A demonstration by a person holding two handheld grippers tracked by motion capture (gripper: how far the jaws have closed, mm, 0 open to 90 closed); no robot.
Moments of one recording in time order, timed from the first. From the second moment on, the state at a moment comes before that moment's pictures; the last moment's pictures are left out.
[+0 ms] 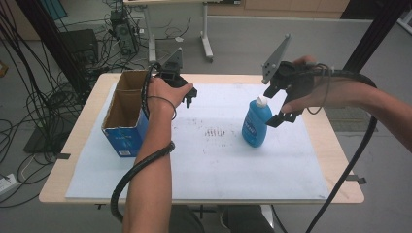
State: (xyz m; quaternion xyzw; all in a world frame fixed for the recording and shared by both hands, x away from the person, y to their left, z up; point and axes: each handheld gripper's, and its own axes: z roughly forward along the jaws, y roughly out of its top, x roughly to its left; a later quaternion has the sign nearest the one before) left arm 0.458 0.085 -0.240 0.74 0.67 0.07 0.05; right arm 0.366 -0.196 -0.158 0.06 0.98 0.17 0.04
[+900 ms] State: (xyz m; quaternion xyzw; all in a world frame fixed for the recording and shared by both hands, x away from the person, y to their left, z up) left arm 0.455 0.080 -0.238 0.74 0.66 0.08 0.05; right arm 0.370 -0.227 -0.169 0.10 0.98 0.17 0.06
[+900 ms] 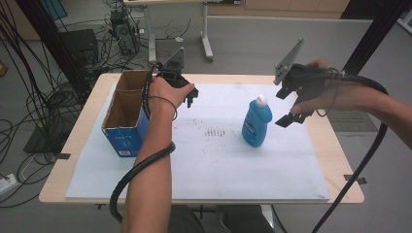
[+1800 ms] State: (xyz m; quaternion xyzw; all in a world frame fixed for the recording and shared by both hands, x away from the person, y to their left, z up) left arm 0.455 0.076 -0.241 0.75 0.66 0.08 0.05; right arm 0.379 -0.287 -0.214 0.20 0.95 0.21 0.08
